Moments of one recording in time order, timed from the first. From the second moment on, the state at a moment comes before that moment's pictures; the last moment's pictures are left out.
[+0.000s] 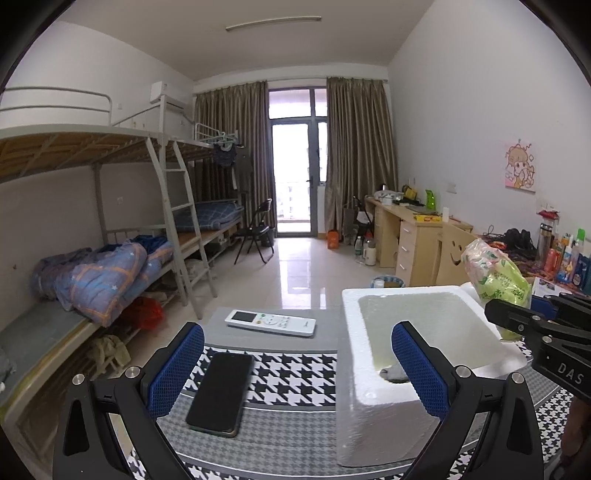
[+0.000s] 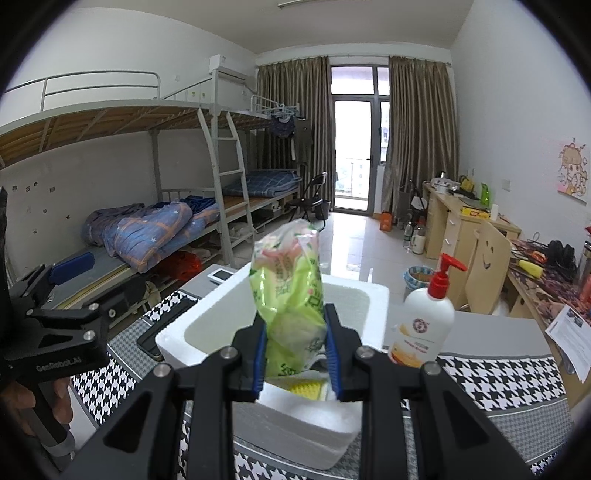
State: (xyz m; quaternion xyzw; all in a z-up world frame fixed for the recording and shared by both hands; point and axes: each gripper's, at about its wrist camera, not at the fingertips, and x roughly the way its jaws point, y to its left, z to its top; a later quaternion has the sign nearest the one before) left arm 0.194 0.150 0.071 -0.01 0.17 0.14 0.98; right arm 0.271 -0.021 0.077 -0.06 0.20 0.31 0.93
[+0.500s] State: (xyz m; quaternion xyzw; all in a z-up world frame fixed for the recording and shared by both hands) left arm 0.178 0.163 0.072 -0.02 0.16 0.15 0.98; right arm 0.283 0.001 0.073 -0.06 0.21 0.30 0.93
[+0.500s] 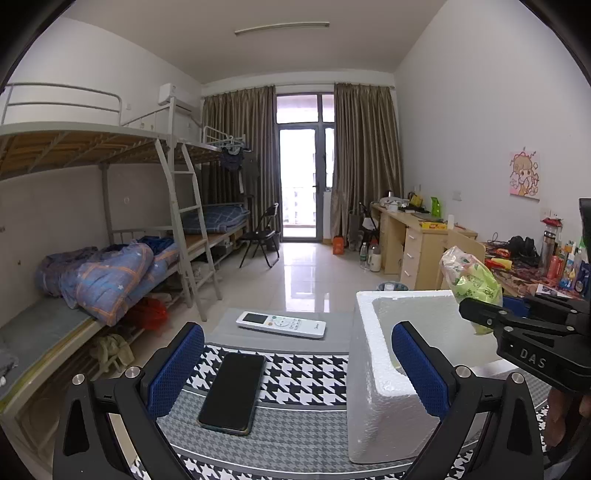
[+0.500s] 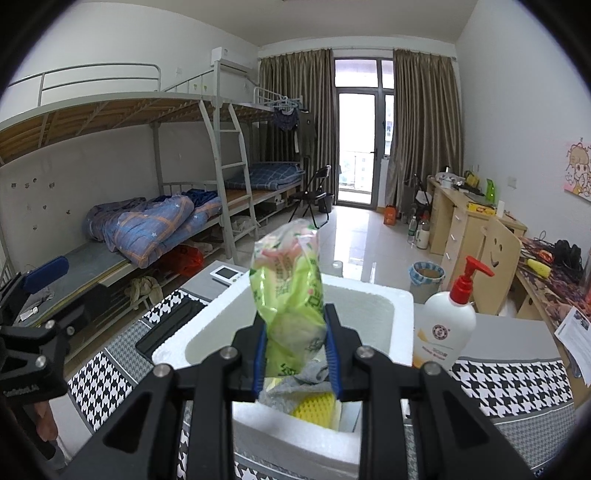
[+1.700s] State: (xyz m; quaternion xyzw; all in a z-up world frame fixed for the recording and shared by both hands) left arm 0.177 0.150 0.074 -0.02 0.16 0.14 0.98; right arm 0.272 -0.020 0.080 -0.05 0.21 0.28 0.94
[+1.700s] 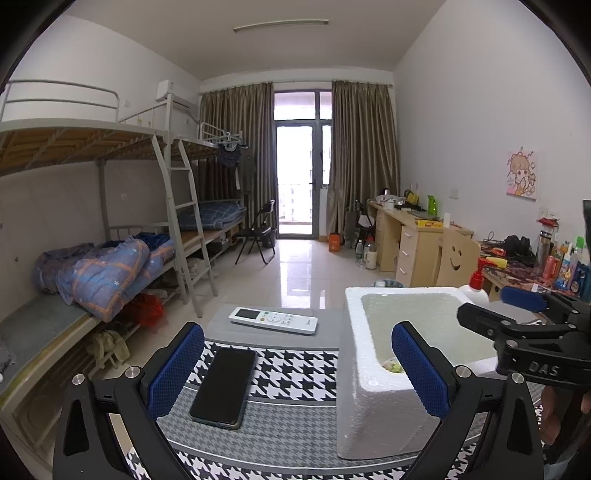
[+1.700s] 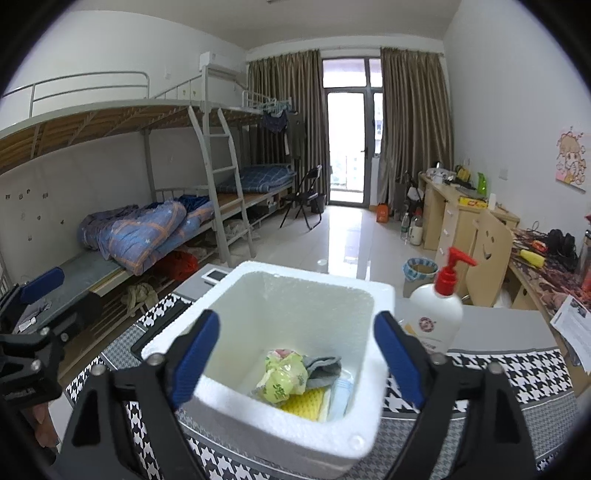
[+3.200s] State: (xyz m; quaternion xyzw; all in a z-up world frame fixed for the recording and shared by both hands) left arm 0.078 0.053 0.060 -0.02 0.13 0.07 0.99; right arm 0.133 -0.142 0.048 0.00 0.12 0.21 0.97
